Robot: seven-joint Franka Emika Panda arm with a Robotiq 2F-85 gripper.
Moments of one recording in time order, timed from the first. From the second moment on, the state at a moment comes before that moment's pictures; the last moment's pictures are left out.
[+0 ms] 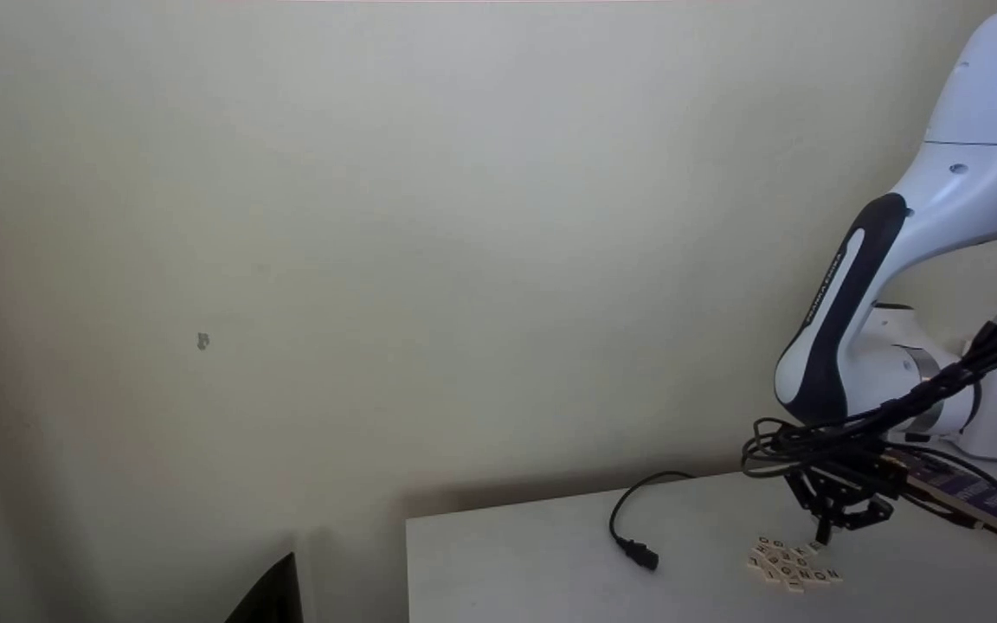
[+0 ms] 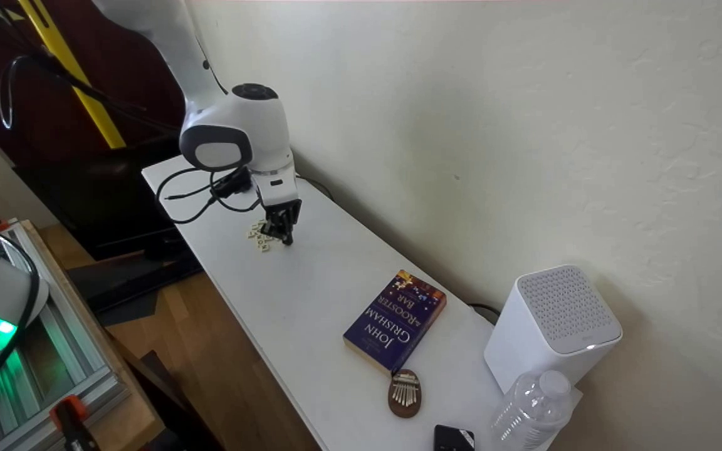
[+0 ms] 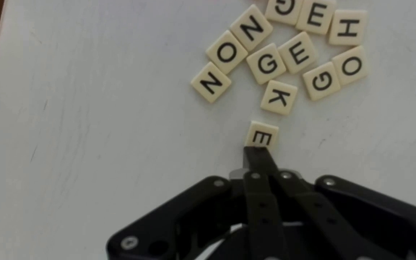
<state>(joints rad) -0.09 0.70 -0.09 -2.33 0.43 3.01 0.69</state>
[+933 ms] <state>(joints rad) -0.08 0.61 -0.08 -2.44 0.33 3.02 0.34</state>
